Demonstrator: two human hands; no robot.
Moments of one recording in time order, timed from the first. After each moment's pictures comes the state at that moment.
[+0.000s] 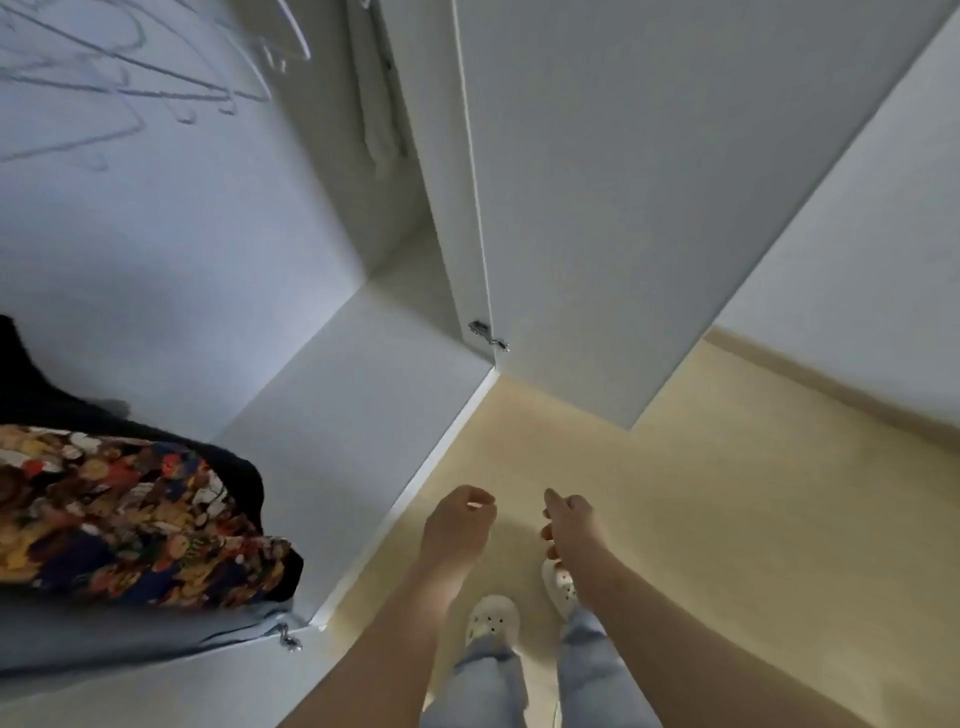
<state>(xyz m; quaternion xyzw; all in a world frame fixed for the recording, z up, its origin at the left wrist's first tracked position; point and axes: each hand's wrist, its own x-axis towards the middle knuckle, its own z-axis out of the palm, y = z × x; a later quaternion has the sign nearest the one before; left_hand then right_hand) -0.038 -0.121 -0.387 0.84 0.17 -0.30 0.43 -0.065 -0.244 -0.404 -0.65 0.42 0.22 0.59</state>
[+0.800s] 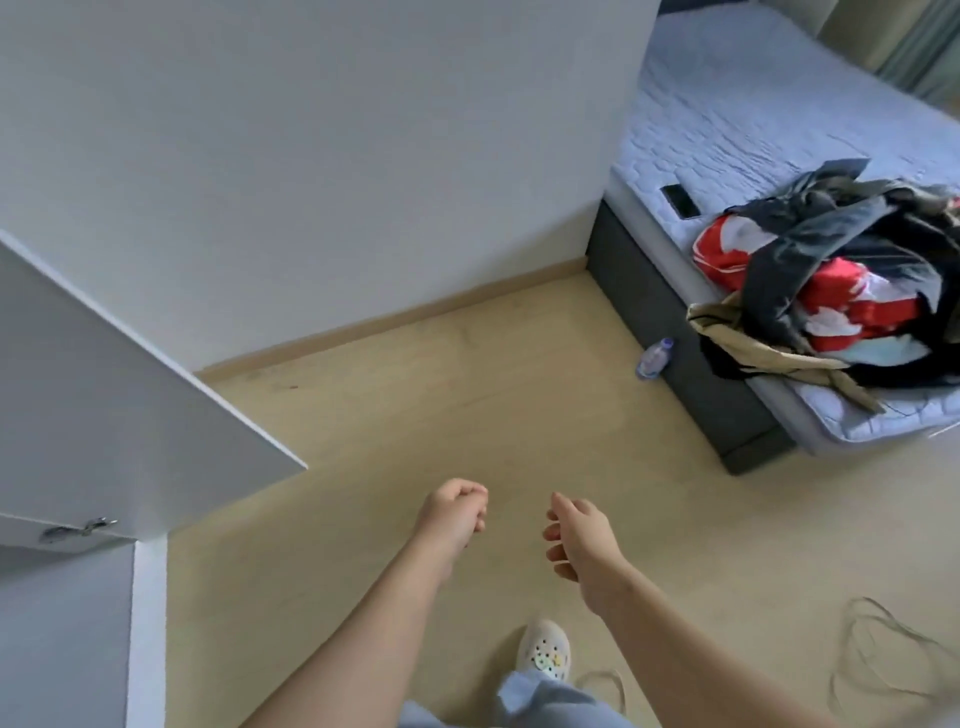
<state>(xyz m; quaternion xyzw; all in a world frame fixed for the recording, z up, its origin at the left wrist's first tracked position) -0.295 -0.423 -0.386 0.77 -0.17 -0.53 0.31 -0.430 -0.455 -0.390 -0.35 0.69 -0.13 0.62</state>
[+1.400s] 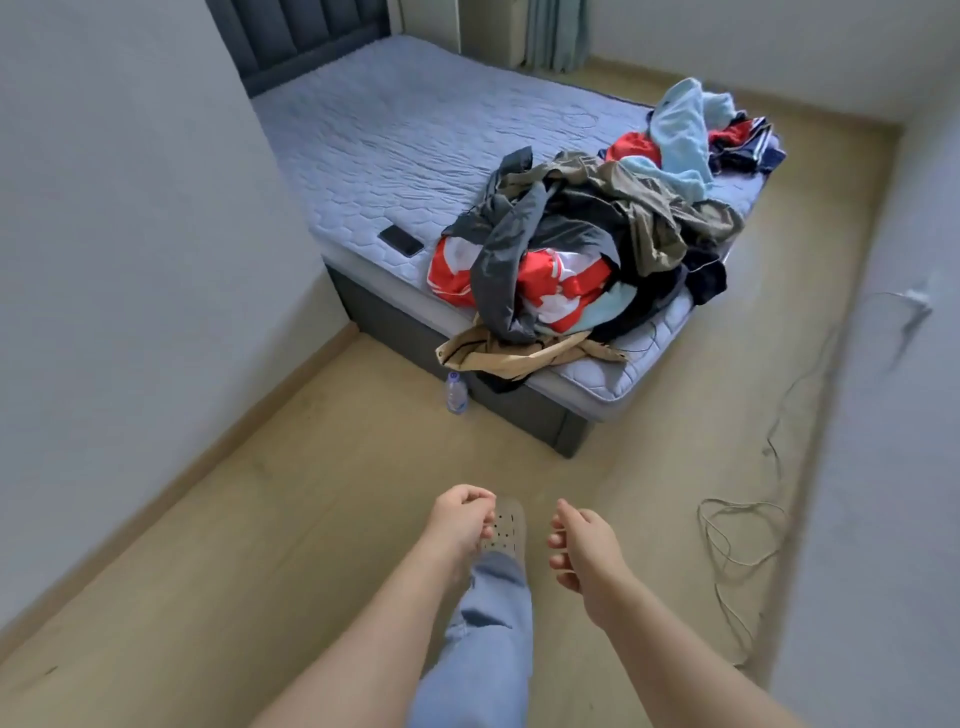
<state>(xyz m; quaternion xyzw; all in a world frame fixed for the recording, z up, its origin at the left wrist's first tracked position) -0.566 -0.639 -0.372 0.67 -0.37 -0.62 0.16 -0.693 -0.587 -0.394 -0.11 0.72 -0.37 0.58</state>
